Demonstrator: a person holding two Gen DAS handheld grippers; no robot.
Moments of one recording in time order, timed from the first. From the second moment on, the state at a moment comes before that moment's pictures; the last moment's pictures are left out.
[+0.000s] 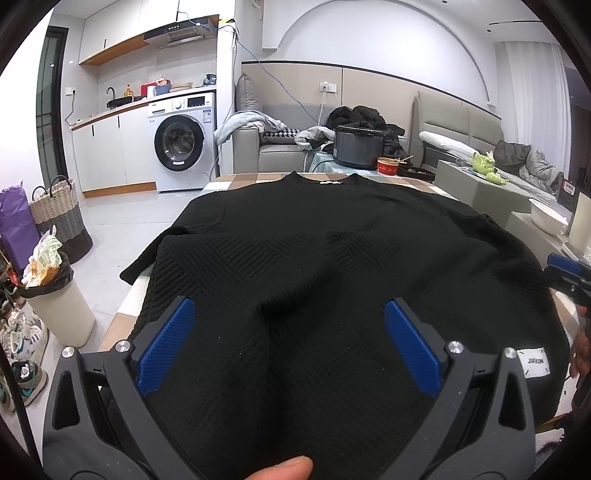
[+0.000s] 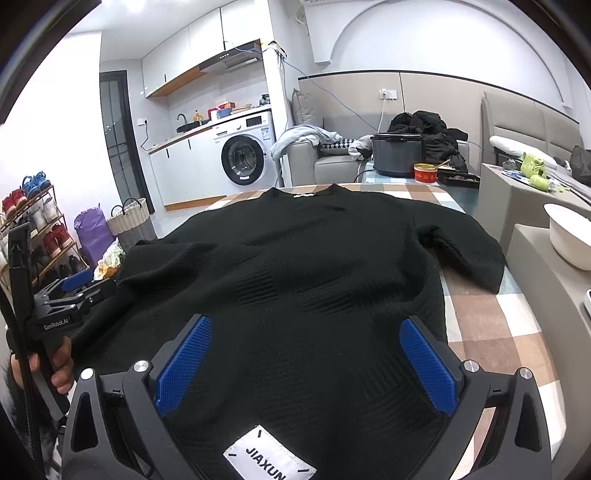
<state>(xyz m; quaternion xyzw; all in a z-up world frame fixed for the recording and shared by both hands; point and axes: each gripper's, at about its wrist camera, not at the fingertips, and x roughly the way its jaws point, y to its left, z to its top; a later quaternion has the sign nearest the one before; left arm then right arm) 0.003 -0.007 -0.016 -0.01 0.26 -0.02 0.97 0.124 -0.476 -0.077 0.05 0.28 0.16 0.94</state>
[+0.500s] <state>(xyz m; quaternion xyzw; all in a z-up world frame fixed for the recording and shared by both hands) -0.008 -0.008 -0.013 -0.01 0.20 -0.02 0.98 0.119 -0.480 -0.088 0.08 0.23 0.18 0.95</state>
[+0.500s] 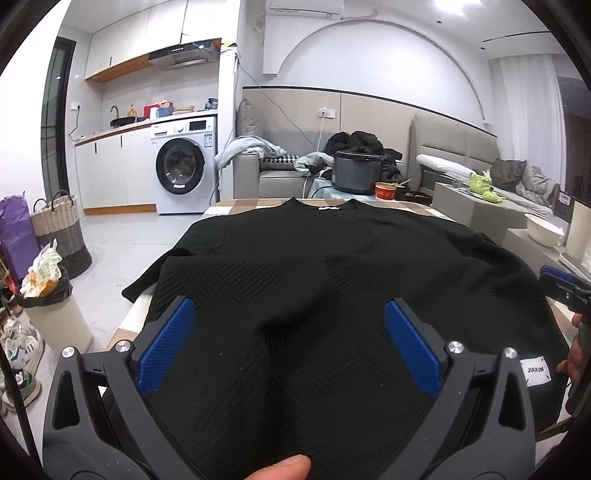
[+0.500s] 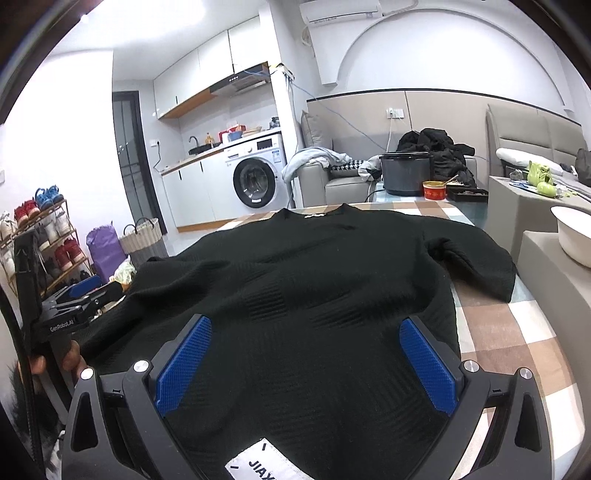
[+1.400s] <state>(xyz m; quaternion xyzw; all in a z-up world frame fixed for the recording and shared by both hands) -0.005 -0.003 -0.017 -0.03 0.21 -0.02 0.98 0.114 -0.481 -0.092 0.08 0.22 0.18 0.95</state>
